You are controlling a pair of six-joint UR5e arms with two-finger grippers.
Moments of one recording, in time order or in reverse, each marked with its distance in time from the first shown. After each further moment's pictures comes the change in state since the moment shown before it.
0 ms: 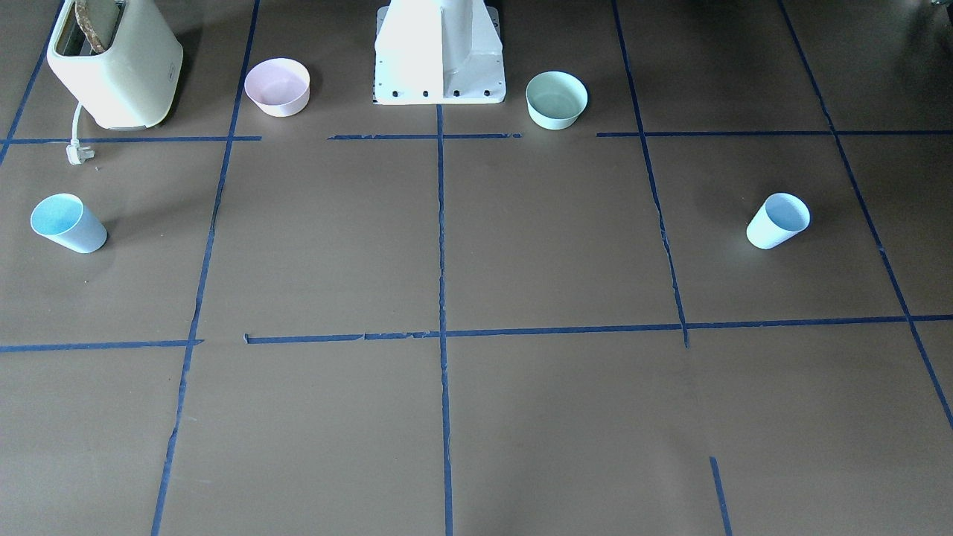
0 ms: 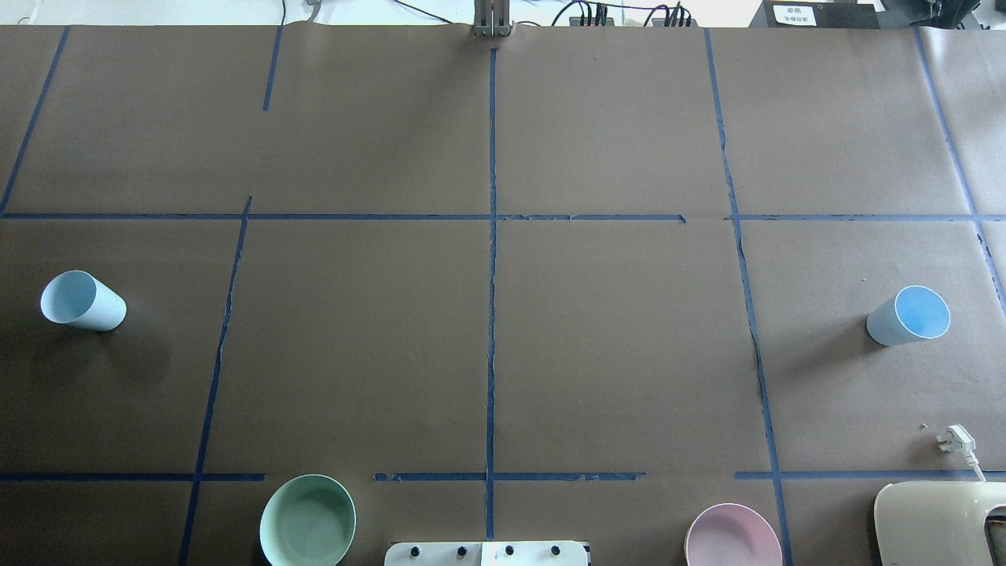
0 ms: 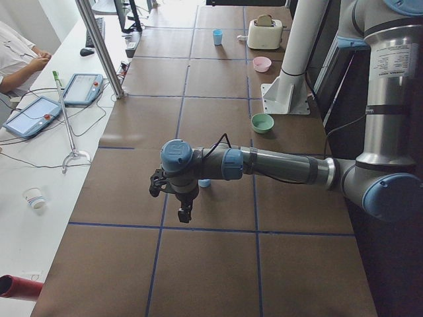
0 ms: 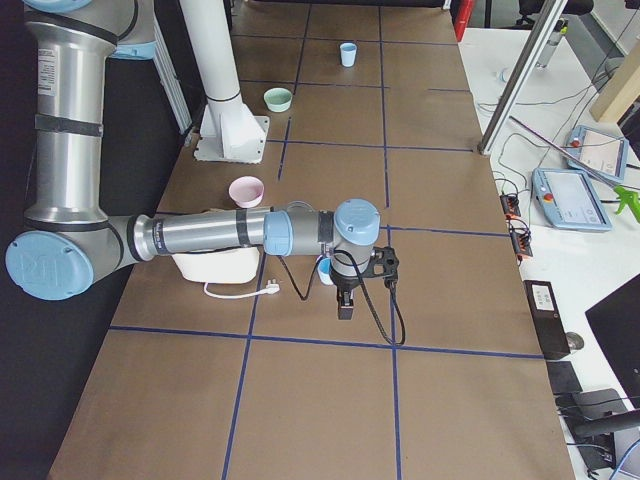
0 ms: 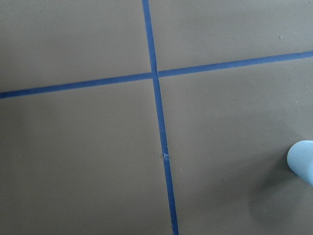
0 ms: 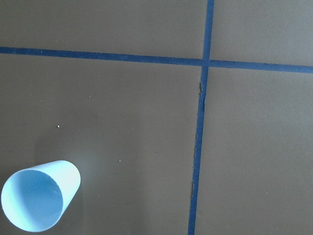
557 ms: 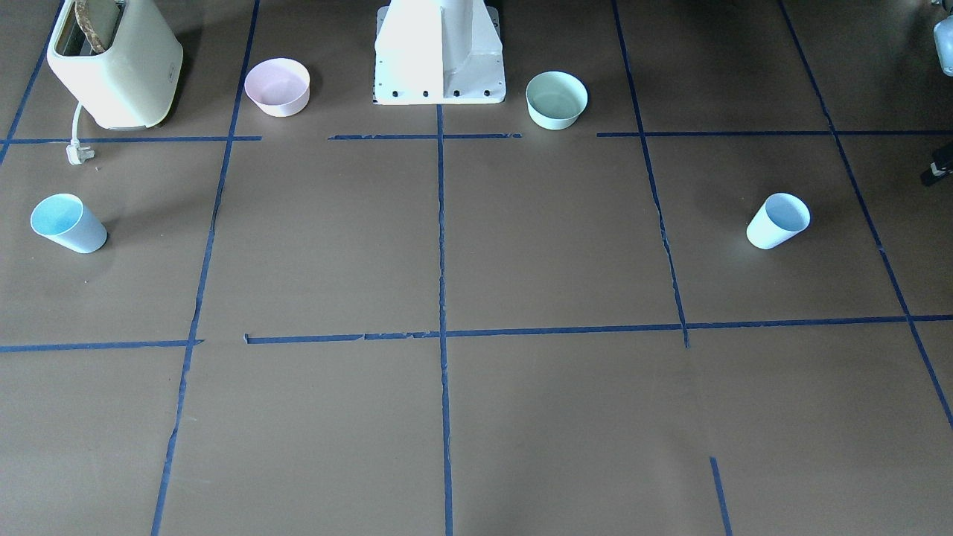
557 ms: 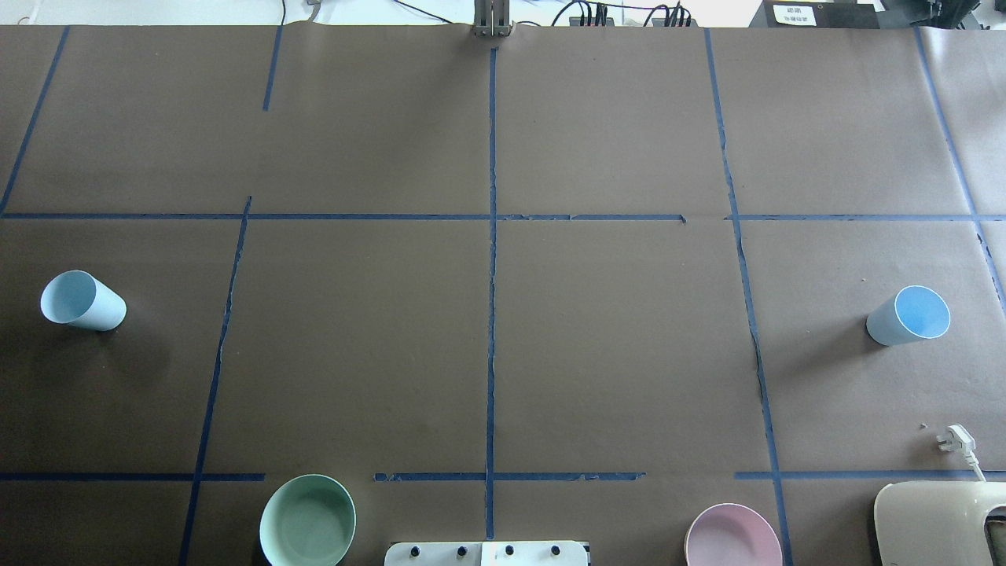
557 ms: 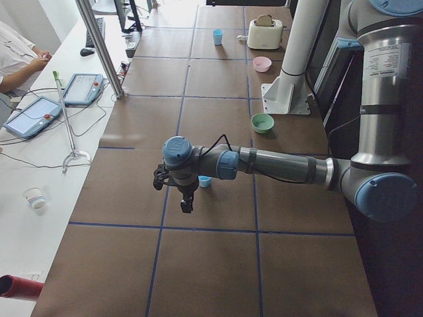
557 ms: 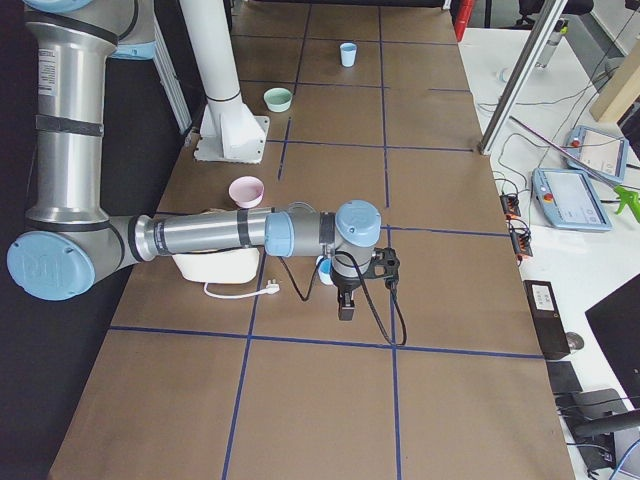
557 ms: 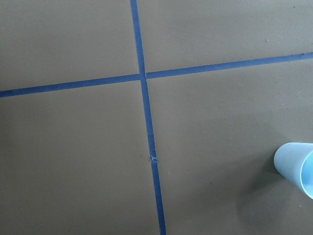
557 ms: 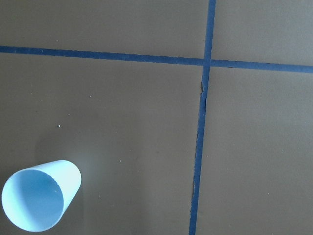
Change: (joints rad) left arm 0.146 0.007 0.009 -0.148 -0.014 -0.250; right arm -0.003 0.001 -0.004 0.000 0.006 -0.002
